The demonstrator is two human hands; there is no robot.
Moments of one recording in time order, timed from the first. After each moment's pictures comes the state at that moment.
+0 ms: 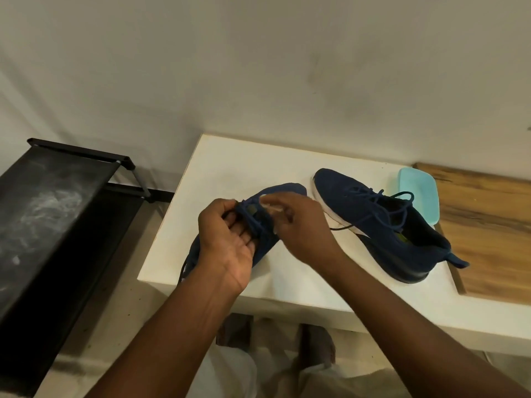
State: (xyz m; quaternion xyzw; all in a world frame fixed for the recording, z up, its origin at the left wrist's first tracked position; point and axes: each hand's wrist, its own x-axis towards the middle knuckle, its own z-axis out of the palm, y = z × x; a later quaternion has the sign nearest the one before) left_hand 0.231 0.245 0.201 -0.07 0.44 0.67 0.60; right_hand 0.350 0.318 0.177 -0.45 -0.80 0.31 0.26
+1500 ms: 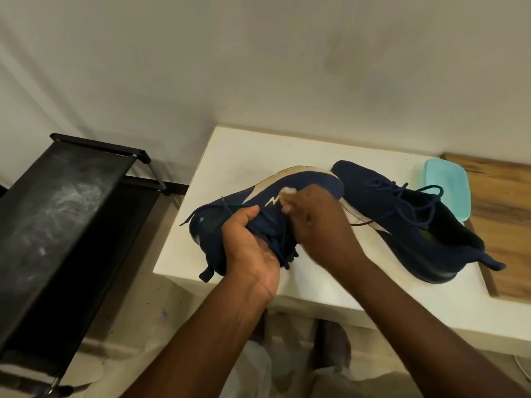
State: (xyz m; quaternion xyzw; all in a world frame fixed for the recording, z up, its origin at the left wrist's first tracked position) left_hand 0.252 0.248 0.180 -0.09 0.42 0.69 0.57; right_hand 0.351 0.314 0.180 -0.41 -0.86 0.19 0.22
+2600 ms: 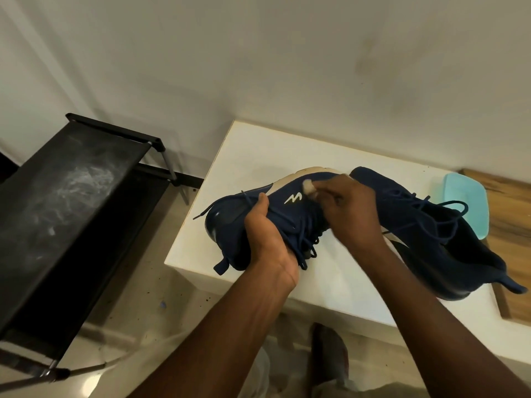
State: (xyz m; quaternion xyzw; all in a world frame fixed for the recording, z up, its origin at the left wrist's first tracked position) left_hand 0.245 0.266 0.178 -0.18 0.46 0.68 0.54; right_hand 0.348 0.345 0.174 -0.46 -0.81 0.22 0.29
